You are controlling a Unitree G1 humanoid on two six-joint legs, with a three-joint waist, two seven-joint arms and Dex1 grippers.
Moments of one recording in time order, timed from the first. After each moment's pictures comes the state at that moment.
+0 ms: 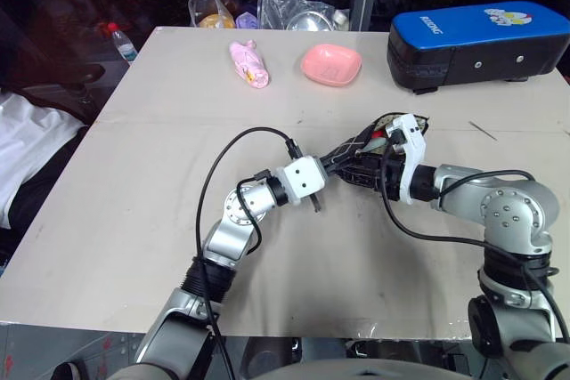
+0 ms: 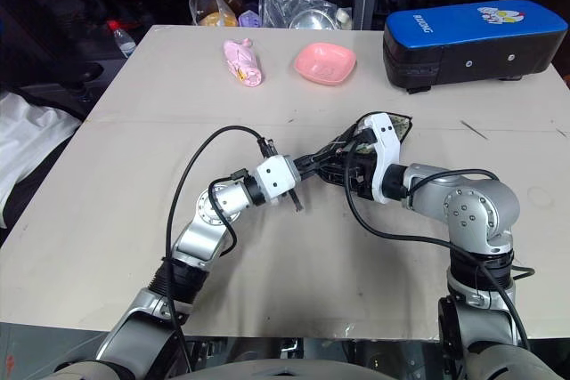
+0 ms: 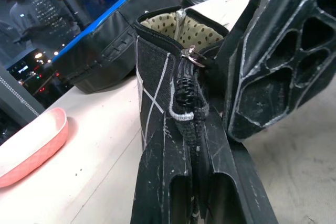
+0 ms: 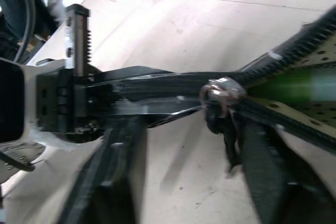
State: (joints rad) left arm -0.41 0.30 -0.25 0.14 0.07 -0.31 -0.67; right arm -0.54 -0.29 -0.14 -0.39 0.79 1.39 0.34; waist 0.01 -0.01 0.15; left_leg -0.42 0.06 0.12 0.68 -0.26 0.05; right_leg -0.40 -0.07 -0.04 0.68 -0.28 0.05
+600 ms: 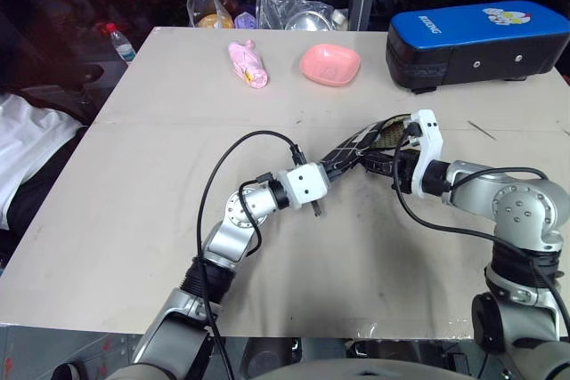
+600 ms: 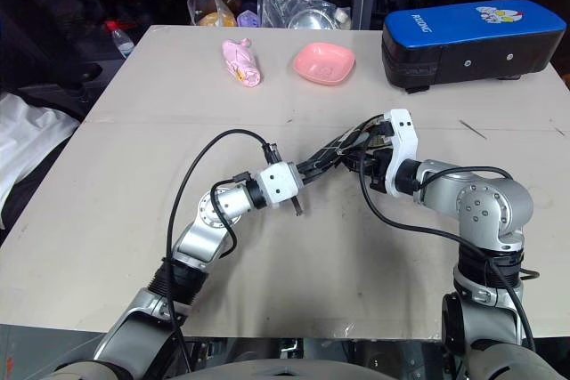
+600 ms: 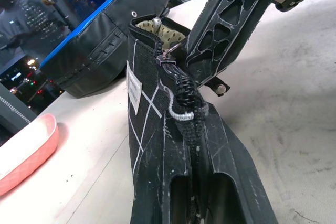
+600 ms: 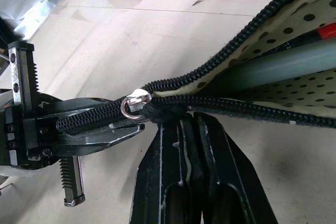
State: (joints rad) left arm -0.41 0.31 -0.28 0.15 0.09 -0.35 -0.67; right arm -0.54 -0.30 -0.22 -0.35 0.79 1.39 0.26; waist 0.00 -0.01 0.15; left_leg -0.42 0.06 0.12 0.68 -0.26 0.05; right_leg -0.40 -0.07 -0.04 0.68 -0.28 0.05
